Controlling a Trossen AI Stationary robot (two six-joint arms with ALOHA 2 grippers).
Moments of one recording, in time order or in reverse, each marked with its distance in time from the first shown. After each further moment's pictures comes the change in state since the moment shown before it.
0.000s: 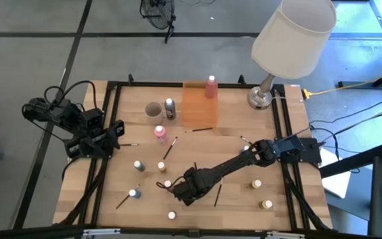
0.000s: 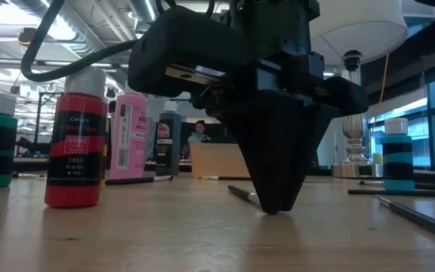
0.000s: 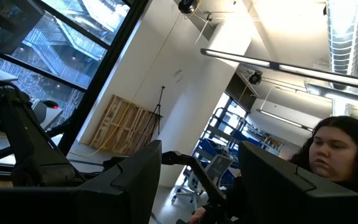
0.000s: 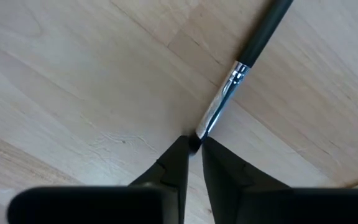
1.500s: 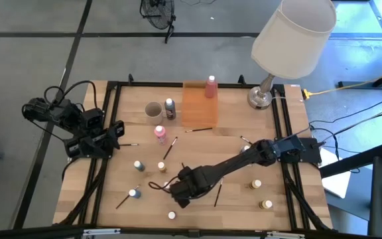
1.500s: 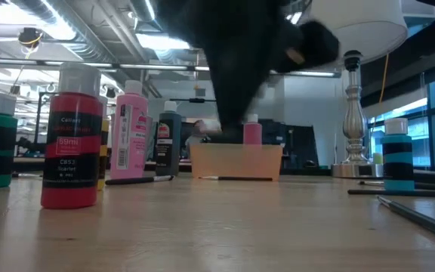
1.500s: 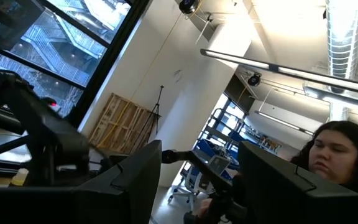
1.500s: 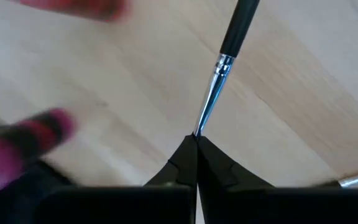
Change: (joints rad) left arm 0.000 0.000 0.000 0.000 0.000 -0.025; right arm 0.006 -0.005 0.238 -0.085 0.044 -0.063
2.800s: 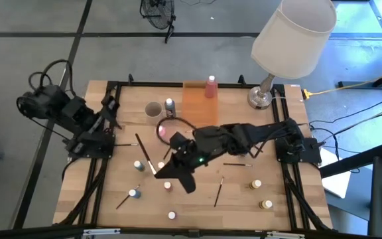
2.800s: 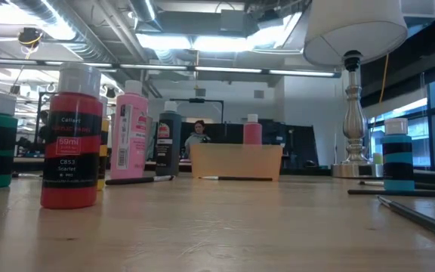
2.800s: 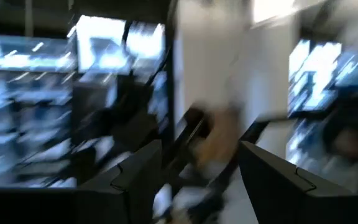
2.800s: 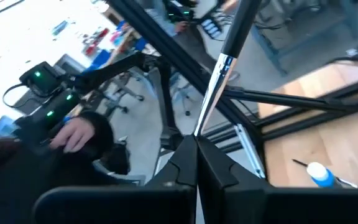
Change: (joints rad) left arm -0.013 0.265 0.503 -0.392 -0.247 0.671; right arm -0.104 -0.405 0.023 0.787 -0.142 -0.495
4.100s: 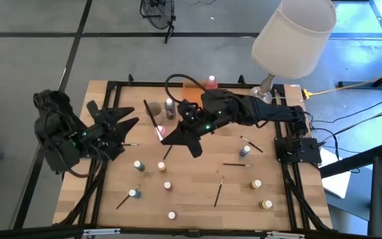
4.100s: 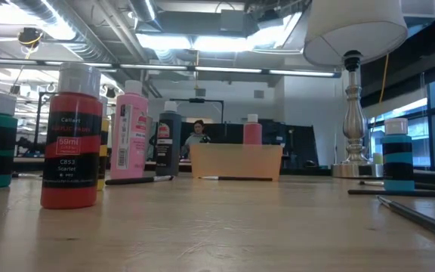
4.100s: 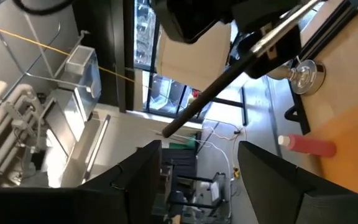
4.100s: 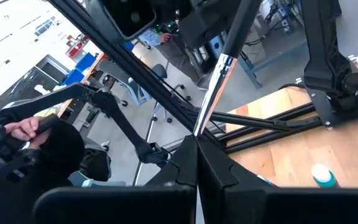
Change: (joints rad) left arm -0.466 0.524 0.549 -0.671 -1.507 0.830; right arm -0.180 -0.087 -0.001 -0.121 -0.105 -0.095
